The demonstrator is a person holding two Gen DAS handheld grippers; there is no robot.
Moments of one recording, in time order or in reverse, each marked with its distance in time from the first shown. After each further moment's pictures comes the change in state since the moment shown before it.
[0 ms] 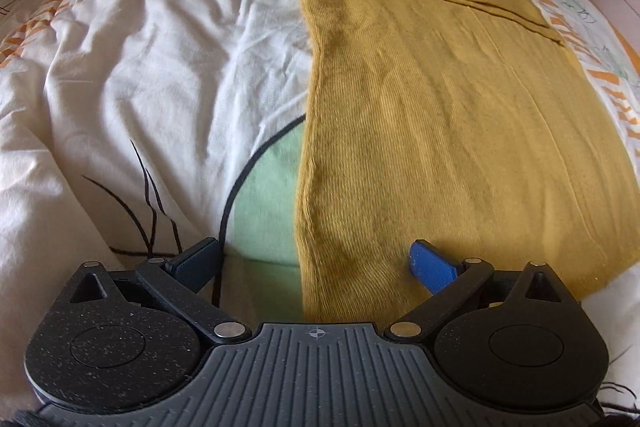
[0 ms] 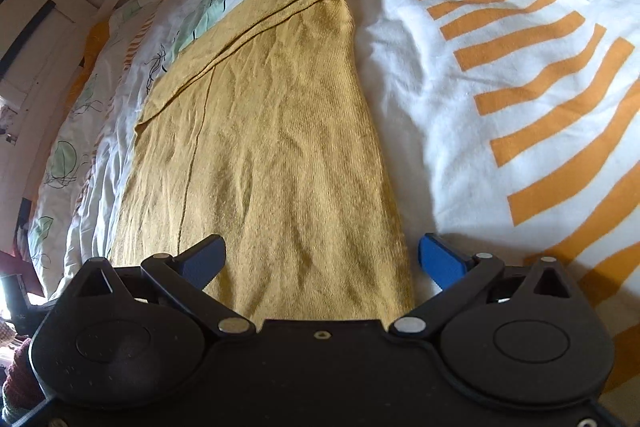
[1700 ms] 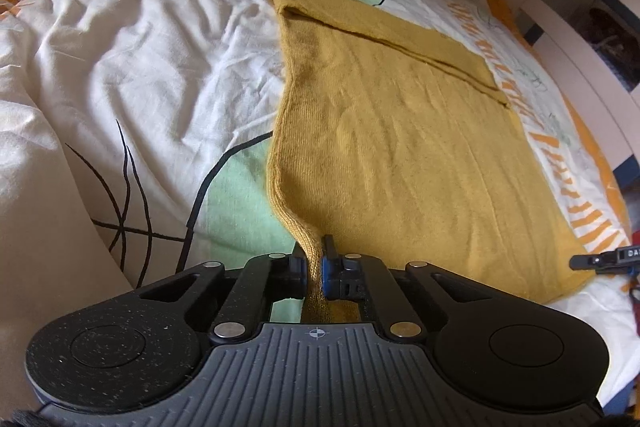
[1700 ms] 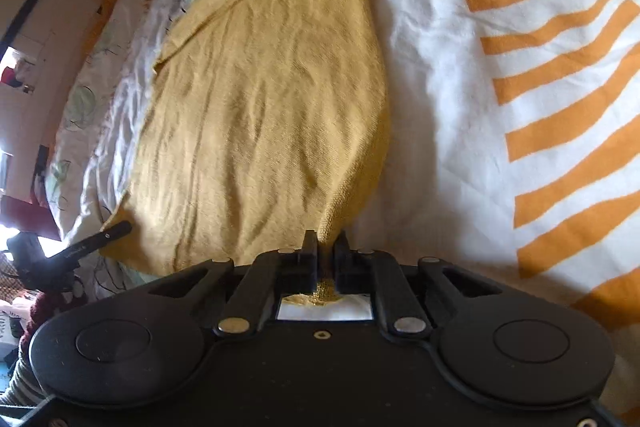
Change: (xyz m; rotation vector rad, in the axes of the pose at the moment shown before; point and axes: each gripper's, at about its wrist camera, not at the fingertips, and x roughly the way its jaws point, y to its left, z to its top) left arm -0.026 0.014 -0.015 -0.161 -0.145 -0.224; right arm -0.016 -0.006 -0.008 -0.051 0.147 0.077
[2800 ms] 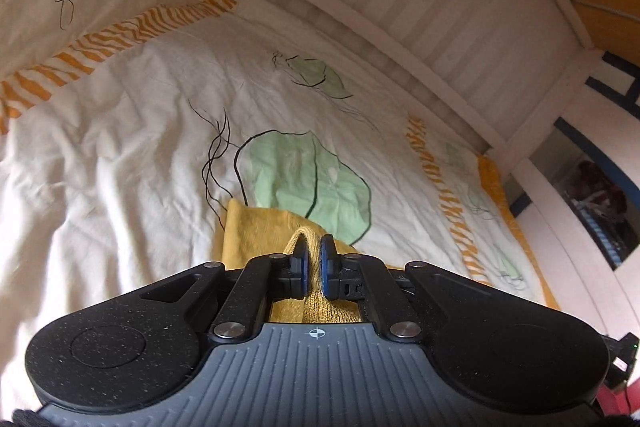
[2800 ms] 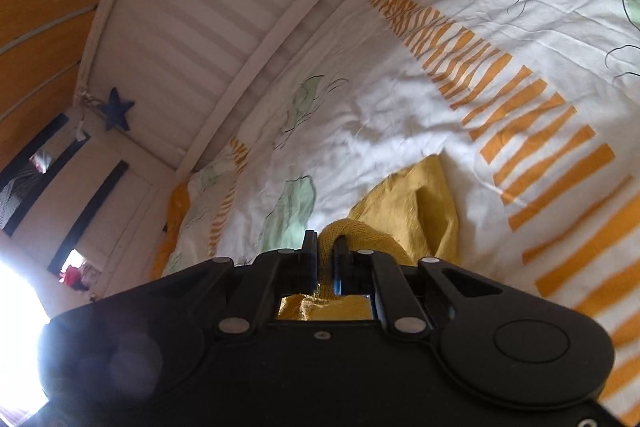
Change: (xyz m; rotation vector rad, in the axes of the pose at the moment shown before) left arm 0.054 -0.001 0.213 -0.144 -0.364 -0.085; right arm 0.017 -0.009 0.199 0.129 -0.574 0.225
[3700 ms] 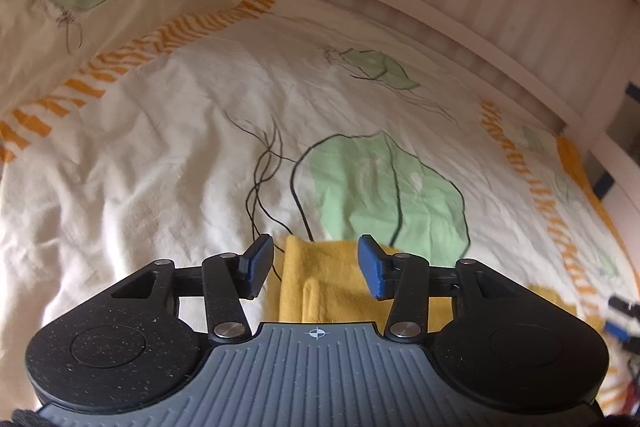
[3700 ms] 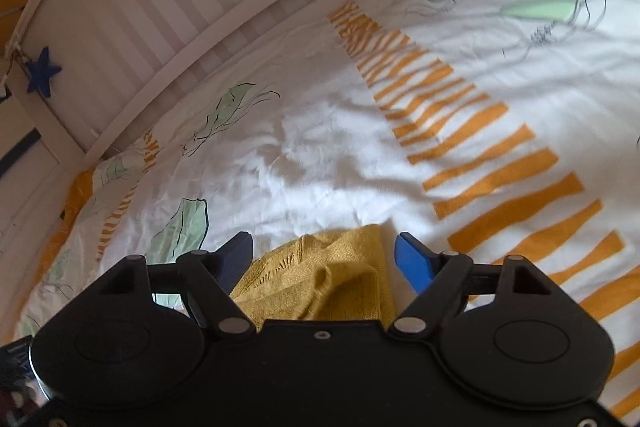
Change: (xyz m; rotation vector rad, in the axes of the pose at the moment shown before) left arm 0.070 0.004 0.013 0.127 0.010 0.227; right arm 0.084 -0.007 0.023 -0.209 -0.058 -0.266
